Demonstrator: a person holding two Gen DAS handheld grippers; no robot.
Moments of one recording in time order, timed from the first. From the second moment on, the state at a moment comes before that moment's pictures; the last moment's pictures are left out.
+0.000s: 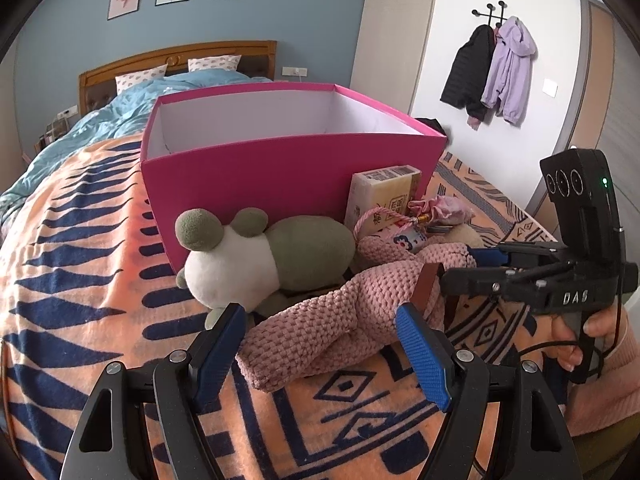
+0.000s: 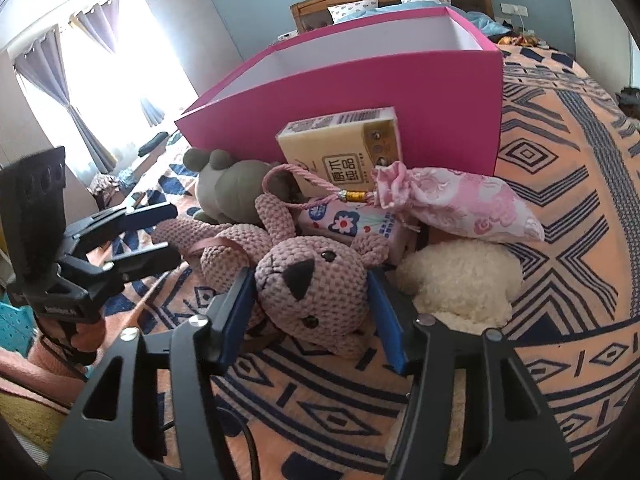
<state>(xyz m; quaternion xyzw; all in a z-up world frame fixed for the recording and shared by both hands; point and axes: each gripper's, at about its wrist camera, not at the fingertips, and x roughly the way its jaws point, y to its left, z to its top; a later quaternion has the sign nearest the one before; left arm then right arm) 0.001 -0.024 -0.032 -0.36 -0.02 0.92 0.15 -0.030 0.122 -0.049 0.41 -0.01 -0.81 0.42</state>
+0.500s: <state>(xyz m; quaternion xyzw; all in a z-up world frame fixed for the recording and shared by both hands) 0.018 -0.003 -0.029 -0.35 0.03 0.91 0.20 -0.028 0.134 -0.027 0.41 -0.07 -0.79 0.45</state>
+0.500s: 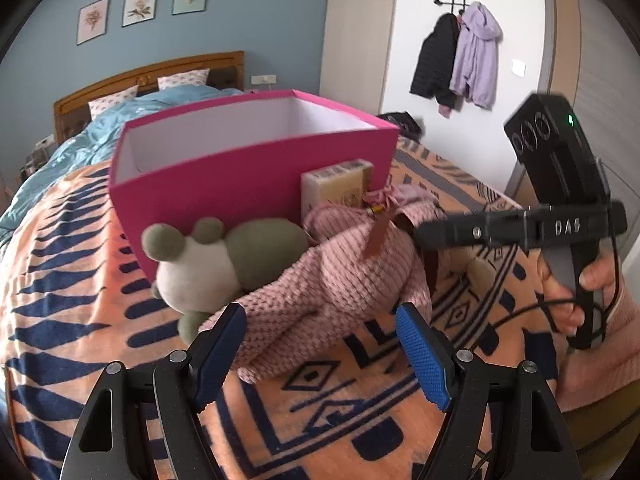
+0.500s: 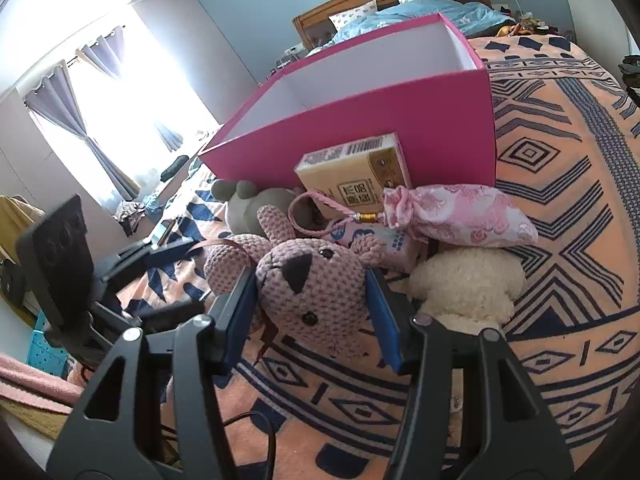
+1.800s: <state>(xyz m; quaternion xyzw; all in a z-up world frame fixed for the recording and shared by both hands) -0.047 -0.034 0.065 -0.26 0.02 0.95 0.18 -0.077 0.091 0.077 0.30 -0.06 -0.83 0.47</state>
